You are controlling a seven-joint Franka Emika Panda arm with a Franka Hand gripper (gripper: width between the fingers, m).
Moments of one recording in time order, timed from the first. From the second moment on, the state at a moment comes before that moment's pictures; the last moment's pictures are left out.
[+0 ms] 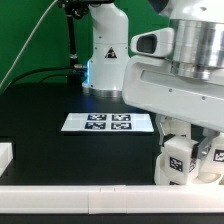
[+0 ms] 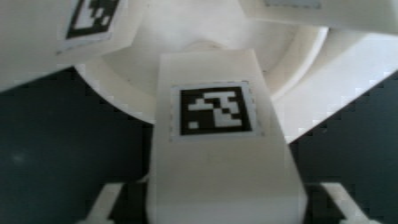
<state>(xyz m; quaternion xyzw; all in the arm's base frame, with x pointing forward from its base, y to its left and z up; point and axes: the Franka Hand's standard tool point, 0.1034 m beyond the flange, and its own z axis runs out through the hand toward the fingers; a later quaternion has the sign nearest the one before) 0.653 0.059 0.075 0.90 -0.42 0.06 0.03</state>
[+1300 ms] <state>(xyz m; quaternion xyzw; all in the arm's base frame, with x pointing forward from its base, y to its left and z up) 0.628 0.055 0.088 0.72 -0.69 0.05 0.02</state>
